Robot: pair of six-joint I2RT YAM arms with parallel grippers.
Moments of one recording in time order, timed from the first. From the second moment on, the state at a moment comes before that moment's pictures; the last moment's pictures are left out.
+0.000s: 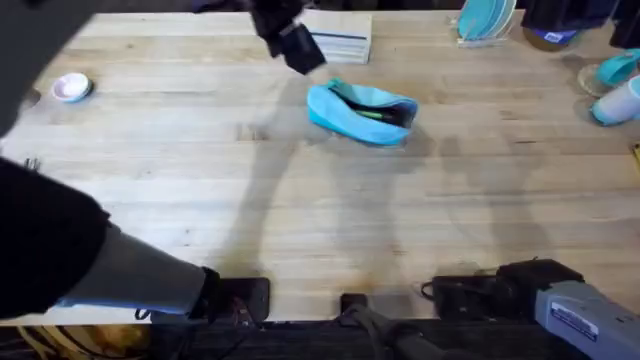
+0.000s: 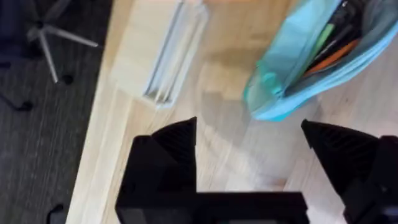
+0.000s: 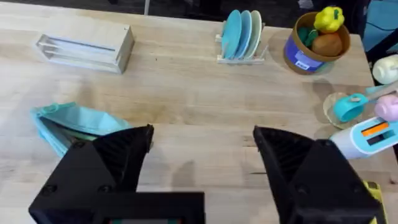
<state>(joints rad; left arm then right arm) -0.26 1.71 1.67 -0.95 0.34 0.93 0.10 0.99 1.33 -0.92 0.16 0.00</state>
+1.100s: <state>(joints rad) 0.06 1.99 1.67 -1.11 0.95 1.44 0.16 1.40 1.33 -0.70 -0.46 0.44</state>
